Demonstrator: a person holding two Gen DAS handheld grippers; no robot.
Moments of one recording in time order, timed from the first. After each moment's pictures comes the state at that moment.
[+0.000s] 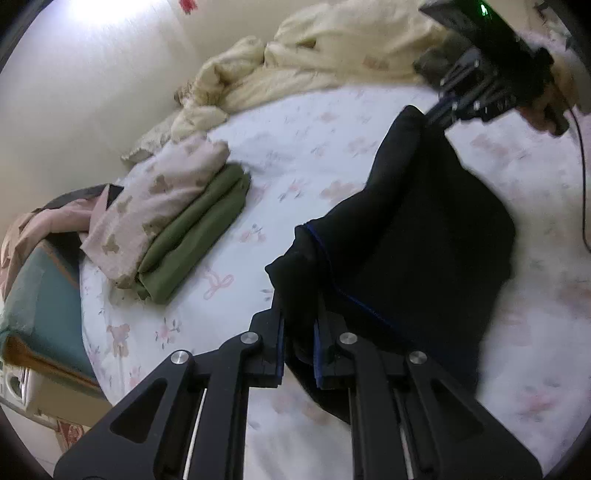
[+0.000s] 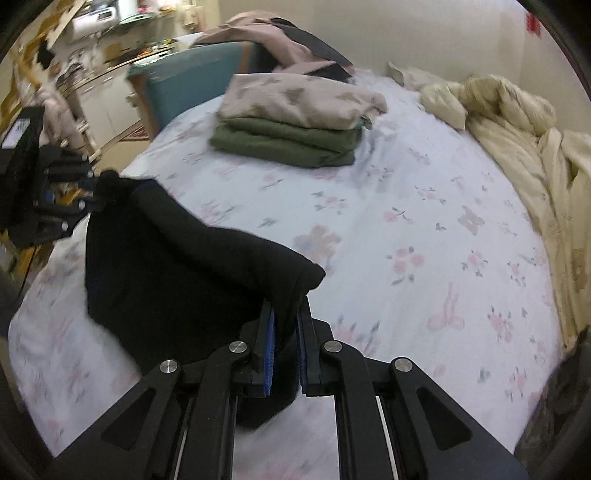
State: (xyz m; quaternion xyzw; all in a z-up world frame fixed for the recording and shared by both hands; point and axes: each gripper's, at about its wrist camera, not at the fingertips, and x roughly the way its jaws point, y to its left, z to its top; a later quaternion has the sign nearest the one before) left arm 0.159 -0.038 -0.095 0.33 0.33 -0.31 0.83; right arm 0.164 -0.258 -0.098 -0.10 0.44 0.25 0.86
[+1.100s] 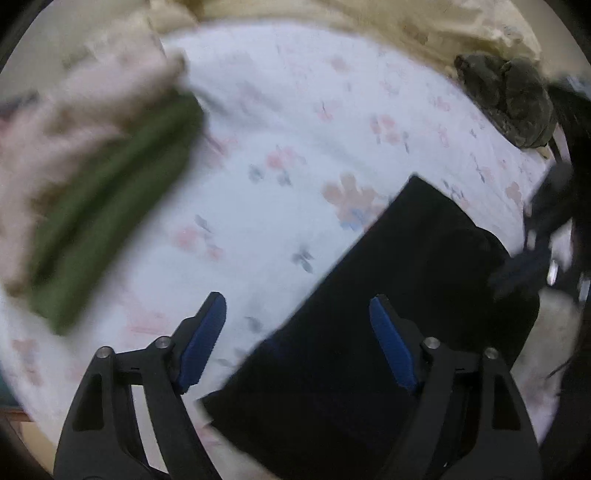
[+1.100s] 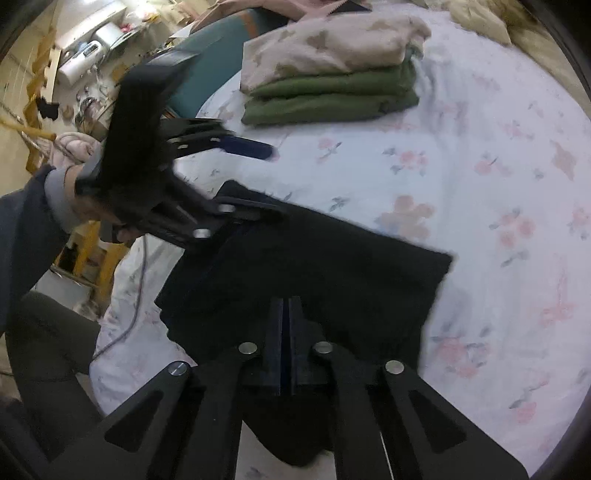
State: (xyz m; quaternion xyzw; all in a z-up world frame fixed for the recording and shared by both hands) left arm 0.311 -0.106 -0.147 0.20 0.55 -0.36 0.72; right arm 0.207 -0.229 -0.133 0.05 0.55 0.34 0.76
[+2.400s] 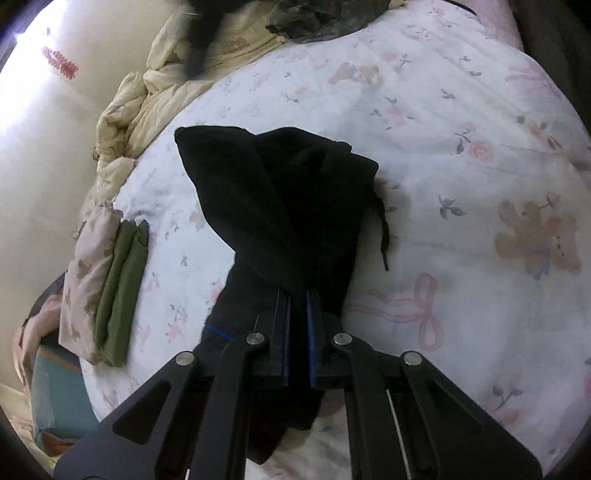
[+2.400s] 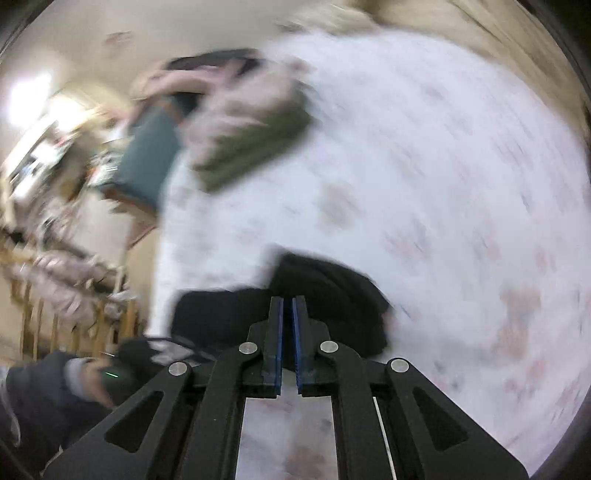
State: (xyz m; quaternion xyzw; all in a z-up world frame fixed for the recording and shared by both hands) left arm 0.057 -0.138 -0.150 0.48 0.30 -0.39 0.73; right arm 0.123 -0.269 -0.060 0.21 0.50 0.20 0.82
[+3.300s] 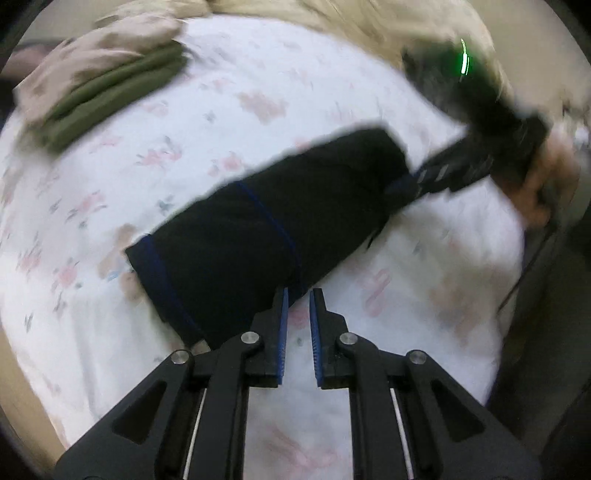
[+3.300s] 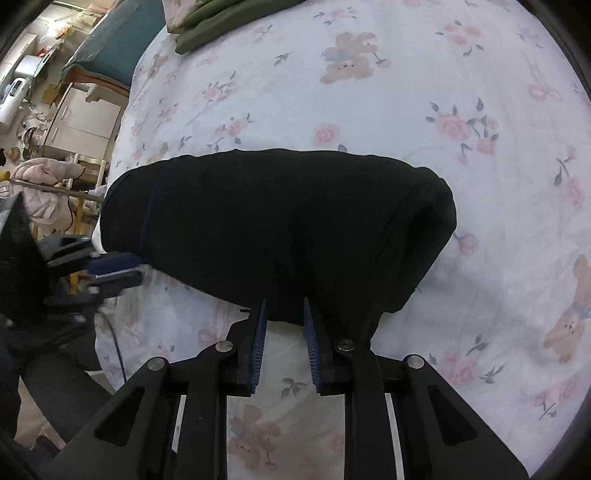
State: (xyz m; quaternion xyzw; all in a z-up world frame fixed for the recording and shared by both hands) left arm 0.109 -0.033 -0.110 0.08 0.54 -0.36 0.76; right arm 0.130 -0.236 -0.168 0.11 0.67 0.23 0.69
